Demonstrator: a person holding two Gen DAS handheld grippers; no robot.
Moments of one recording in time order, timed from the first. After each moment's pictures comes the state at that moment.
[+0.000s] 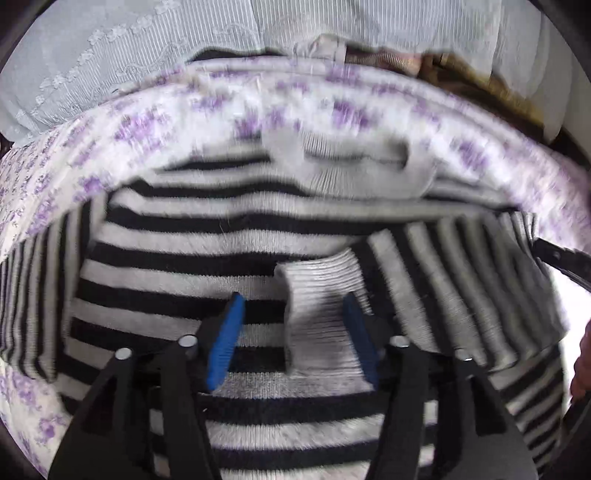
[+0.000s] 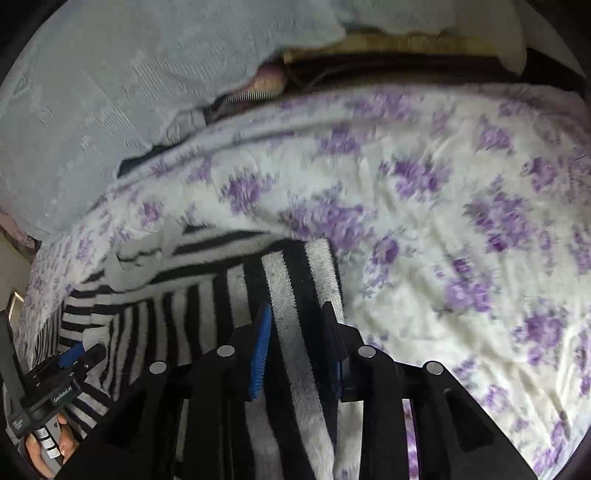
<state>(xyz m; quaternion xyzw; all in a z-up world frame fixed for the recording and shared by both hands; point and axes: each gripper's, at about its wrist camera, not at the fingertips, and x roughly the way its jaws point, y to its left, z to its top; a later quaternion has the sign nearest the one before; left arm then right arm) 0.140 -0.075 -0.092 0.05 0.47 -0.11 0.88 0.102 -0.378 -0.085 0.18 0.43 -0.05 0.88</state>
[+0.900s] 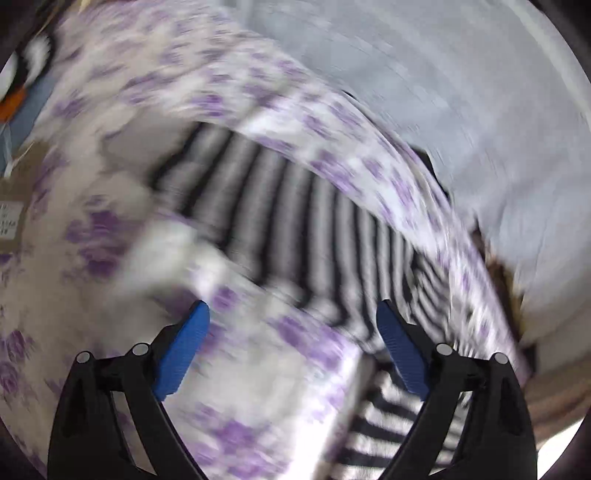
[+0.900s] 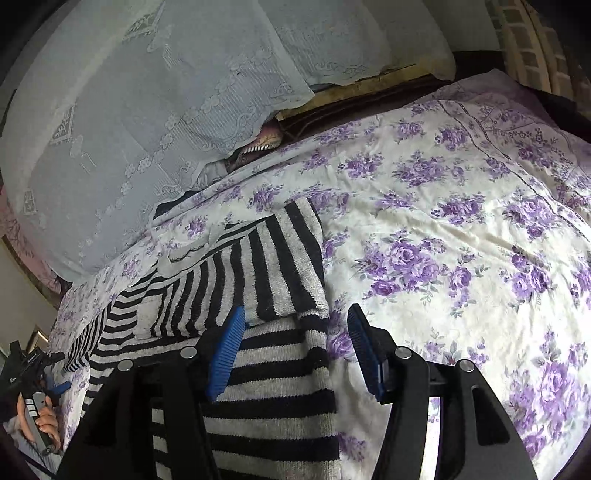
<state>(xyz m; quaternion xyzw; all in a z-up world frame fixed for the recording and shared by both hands) 0.074 0.252 -0.074 -0.33 0.42 0.01 0.84 -0.076 -0.347 -0.059 0.24 0.28 -0.07 0.93</state>
